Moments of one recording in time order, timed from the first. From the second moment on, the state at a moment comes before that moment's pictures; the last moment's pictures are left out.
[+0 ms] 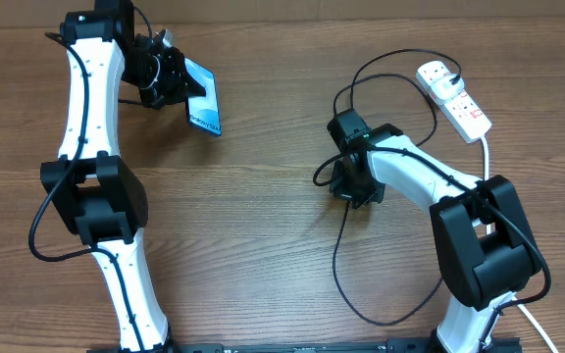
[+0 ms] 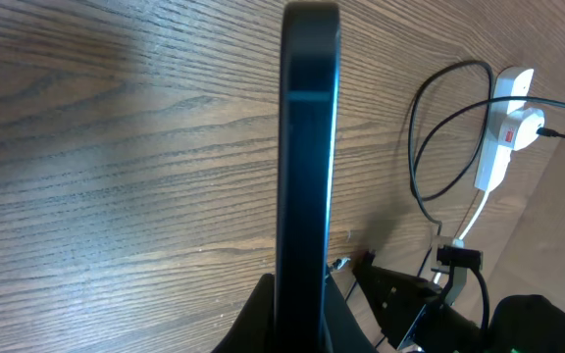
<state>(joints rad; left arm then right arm) 0.08 2.35 2.34 -1.44 0.62 -0.25 0.43 1.95 1.24 -0.82 0.01 0.67</state>
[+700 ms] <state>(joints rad) 0.08 2.35 2.34 -1.39 0.78 -0.20 0.41 1.97 1.28 -0.90 -0.16 0.62</state>
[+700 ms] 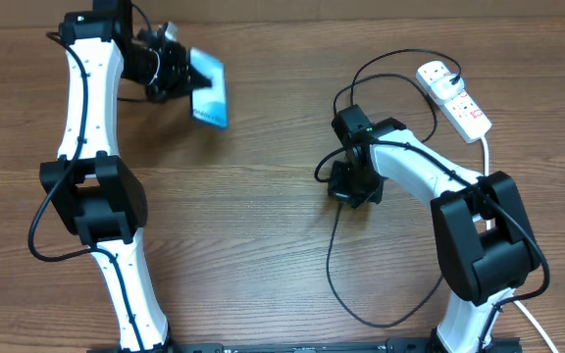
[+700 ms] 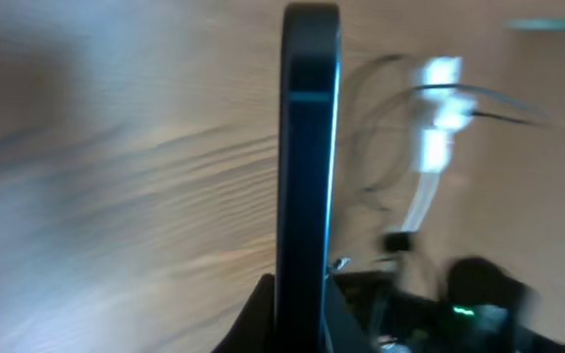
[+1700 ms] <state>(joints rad) -0.11 2.35 2.34 -1.20 1.52 -0.13 0.42 1.58 1.37 -0.69 -0.87 0.46</state>
